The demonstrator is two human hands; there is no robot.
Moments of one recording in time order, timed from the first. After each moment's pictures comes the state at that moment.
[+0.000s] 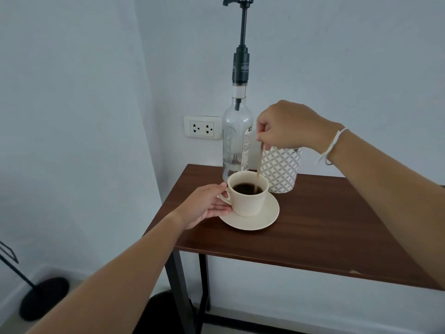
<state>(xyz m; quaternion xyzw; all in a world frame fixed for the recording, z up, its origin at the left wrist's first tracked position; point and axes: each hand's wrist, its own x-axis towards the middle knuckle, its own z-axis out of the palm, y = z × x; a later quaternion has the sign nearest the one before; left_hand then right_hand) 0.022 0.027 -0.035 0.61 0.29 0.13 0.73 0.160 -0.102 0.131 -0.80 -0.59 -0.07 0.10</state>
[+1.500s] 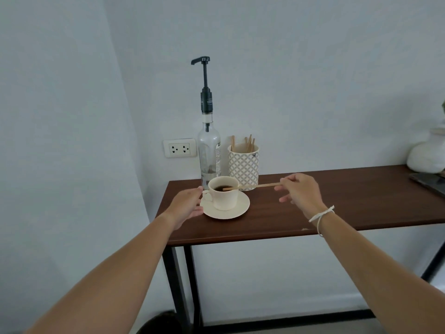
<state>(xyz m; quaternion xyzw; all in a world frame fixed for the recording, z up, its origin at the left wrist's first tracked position) -0.021 -0.011 0.004 0.71 0.31 0.15 0.62 0.126 -0.231 0.029 -0.79 -0.17 0.05 0.58</state>
